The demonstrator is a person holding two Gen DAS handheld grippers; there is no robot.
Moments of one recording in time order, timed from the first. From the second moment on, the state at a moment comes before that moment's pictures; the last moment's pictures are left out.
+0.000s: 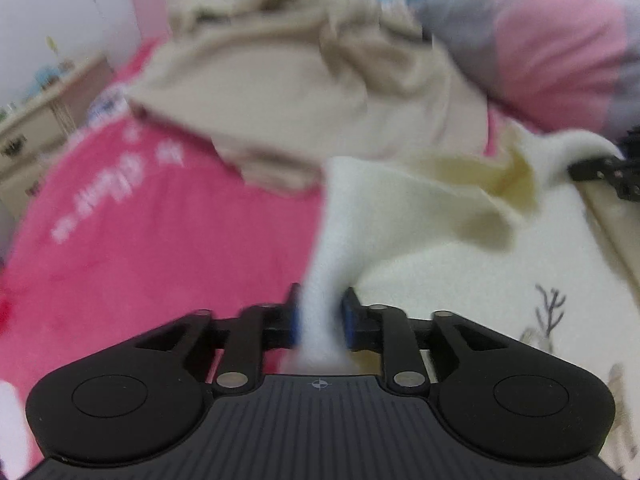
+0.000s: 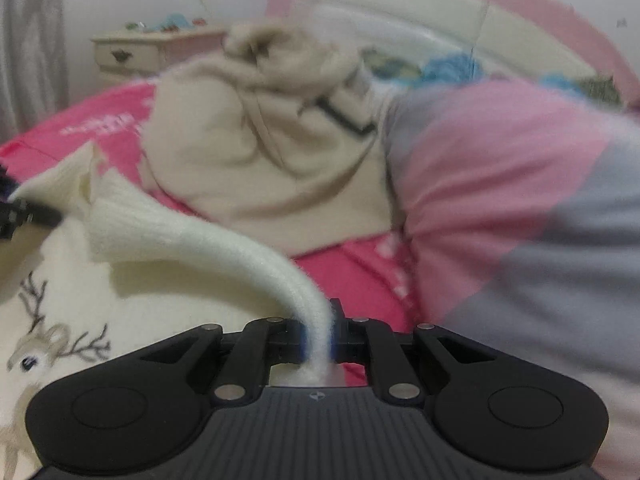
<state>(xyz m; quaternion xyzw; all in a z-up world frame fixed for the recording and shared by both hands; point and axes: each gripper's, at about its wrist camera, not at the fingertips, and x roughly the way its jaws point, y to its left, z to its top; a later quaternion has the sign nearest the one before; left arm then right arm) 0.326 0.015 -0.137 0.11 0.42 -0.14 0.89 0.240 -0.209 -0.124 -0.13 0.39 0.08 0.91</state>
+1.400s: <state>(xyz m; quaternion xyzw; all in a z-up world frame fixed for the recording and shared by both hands) -0.066 0.171 0.011 -0.06 0.43 -0.16 0.89 -0.012 -0.181 0.049 0.11 0.43 0.38 0.81</state>
